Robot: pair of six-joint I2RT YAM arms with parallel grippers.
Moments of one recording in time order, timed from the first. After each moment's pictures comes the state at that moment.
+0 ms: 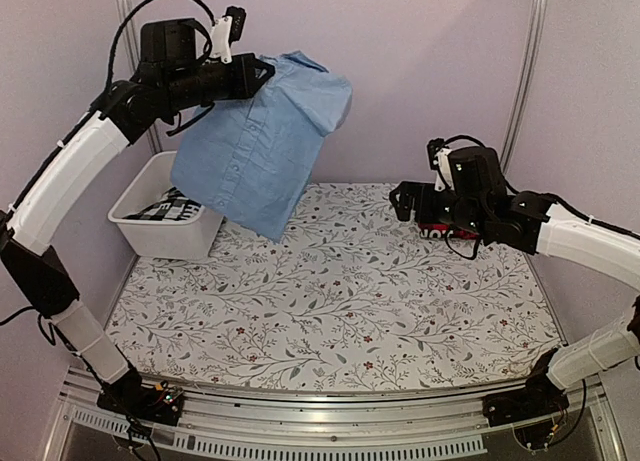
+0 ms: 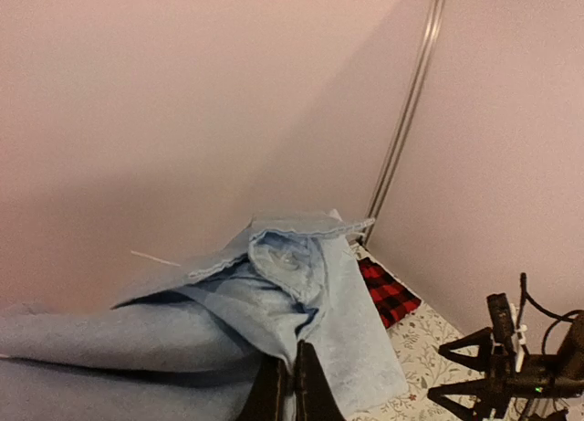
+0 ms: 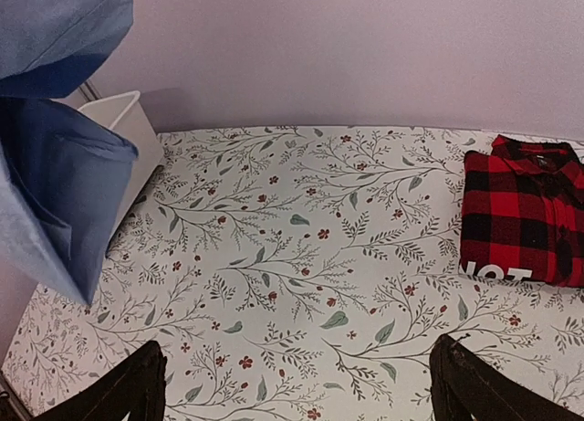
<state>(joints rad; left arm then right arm) -0.59 1.63 1.98 -0.49 -0.01 -0.19 0.75 1.33 1.10 -0.24 0.28 0.44</state>
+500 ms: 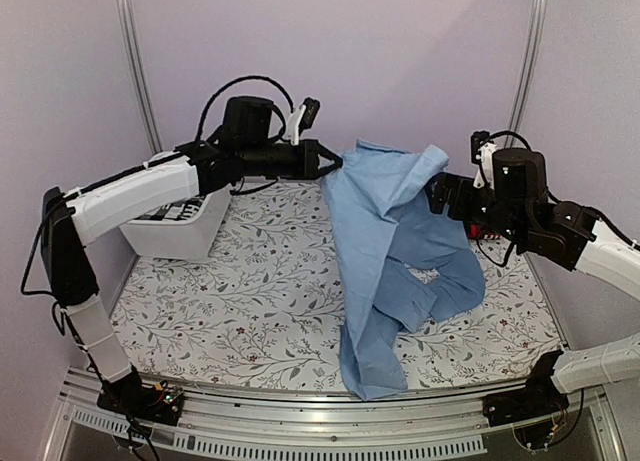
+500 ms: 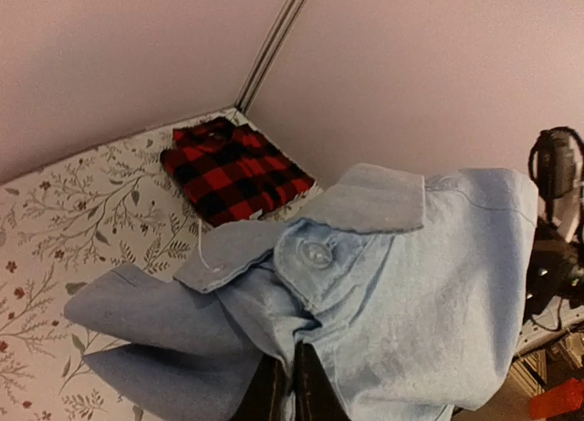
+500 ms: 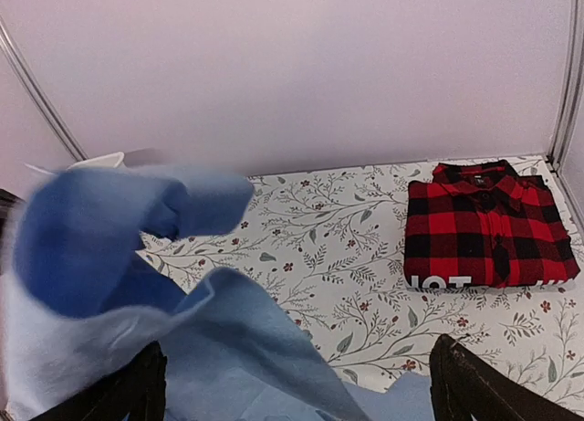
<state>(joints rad) -0.74 1.75 1.73 -0.22 0.31 -0.38 0.75 1.09 1.05 -0.29 0.45 0.45</state>
